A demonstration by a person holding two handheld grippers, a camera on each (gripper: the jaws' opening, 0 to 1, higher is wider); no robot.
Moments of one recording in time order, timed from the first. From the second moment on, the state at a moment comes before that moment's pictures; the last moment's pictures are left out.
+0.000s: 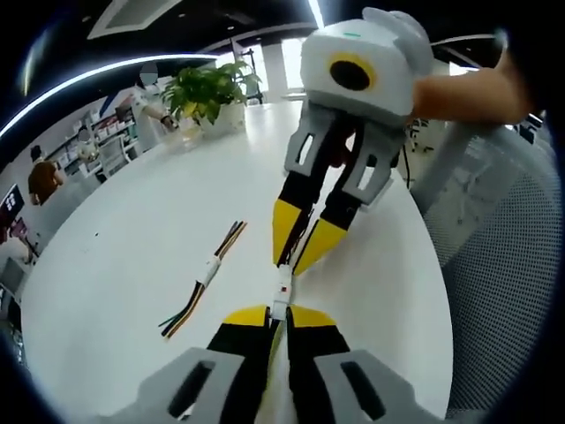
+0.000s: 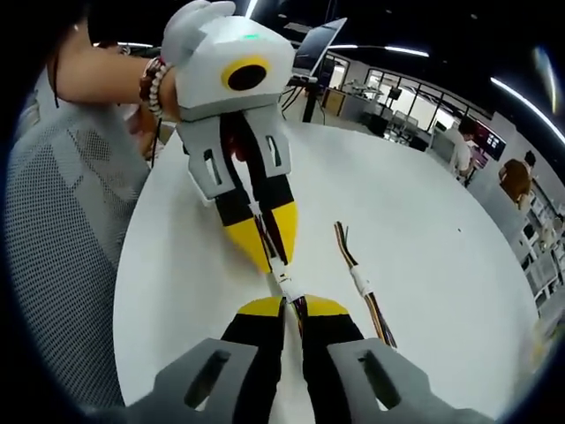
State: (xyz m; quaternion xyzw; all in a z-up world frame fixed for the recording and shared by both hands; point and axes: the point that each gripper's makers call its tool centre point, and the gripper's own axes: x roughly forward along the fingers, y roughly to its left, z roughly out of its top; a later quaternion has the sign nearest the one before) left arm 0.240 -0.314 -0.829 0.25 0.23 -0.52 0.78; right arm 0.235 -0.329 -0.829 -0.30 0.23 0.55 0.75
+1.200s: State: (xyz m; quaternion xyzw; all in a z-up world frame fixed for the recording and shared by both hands) left arm 0.231 -0.324 -0.845 0.32 0.23 -0.53 0.75; right arm 0.230 -0.333 -0.851 -0.32 0.28 0.53 0.73
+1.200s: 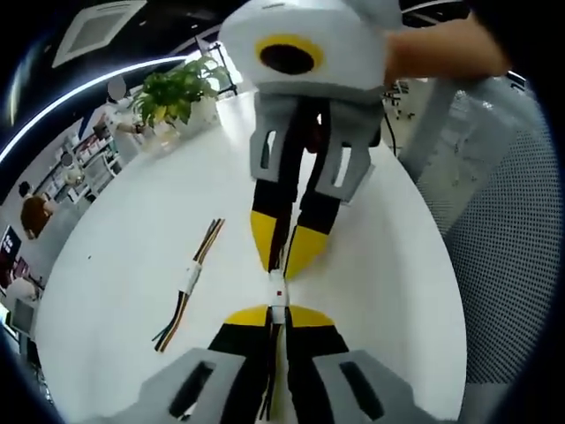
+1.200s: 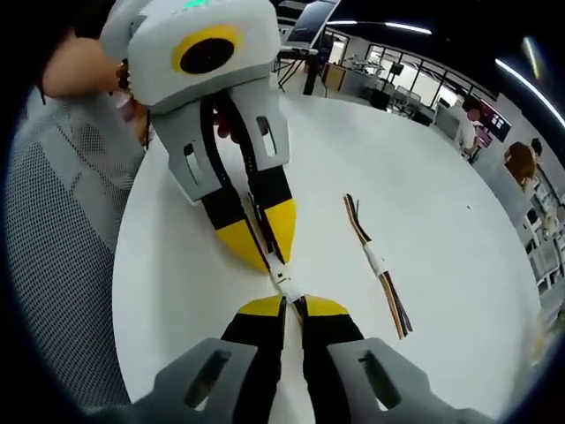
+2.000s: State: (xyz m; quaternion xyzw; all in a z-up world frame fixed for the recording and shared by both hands) left arm 0.232 -0.325 -0.846 0.30 0.22 -0.54 0.76; right arm 0.228 -0.326 -0.847 -0.30 0.29 0.54 0.74
